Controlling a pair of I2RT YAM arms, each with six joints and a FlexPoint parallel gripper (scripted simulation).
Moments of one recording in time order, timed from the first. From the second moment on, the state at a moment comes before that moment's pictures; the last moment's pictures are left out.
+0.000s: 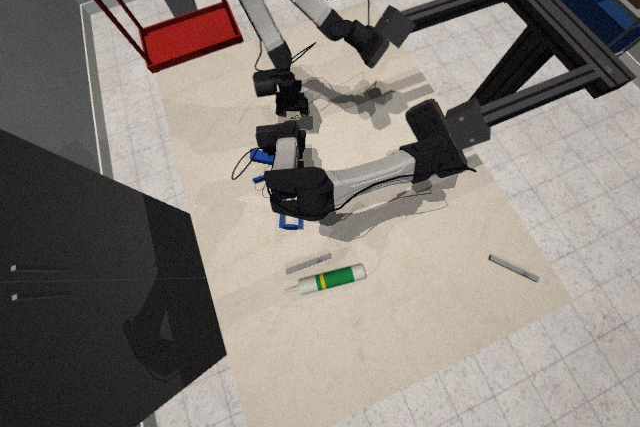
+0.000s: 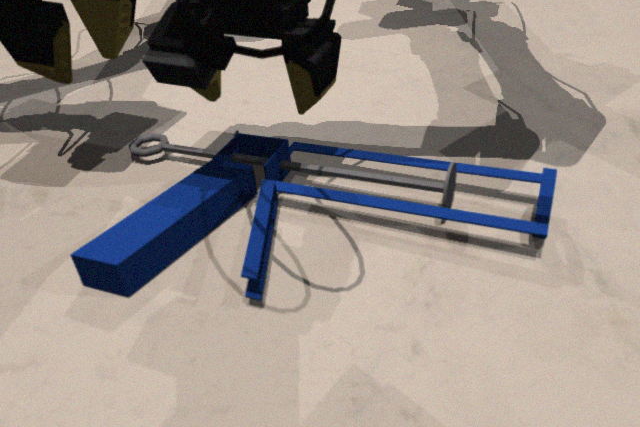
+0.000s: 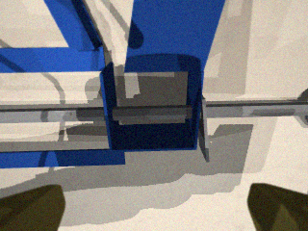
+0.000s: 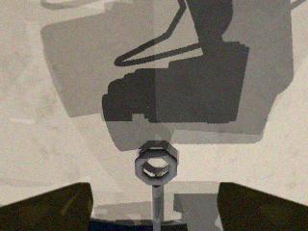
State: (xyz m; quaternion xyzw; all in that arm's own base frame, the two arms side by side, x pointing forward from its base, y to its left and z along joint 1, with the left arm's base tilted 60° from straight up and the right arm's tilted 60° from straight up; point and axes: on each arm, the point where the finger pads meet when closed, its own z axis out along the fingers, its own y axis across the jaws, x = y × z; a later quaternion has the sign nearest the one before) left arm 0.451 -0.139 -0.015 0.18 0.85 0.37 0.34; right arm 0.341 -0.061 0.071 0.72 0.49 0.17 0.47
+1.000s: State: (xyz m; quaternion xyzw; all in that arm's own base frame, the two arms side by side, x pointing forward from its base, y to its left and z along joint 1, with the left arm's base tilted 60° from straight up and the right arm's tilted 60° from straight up) left arm 0.475 -0.123 -0.034 0.18 0.85 0.37 0.34; right arm 0.341 -0.061 0.071 0.72 0.49 0.17 0.47
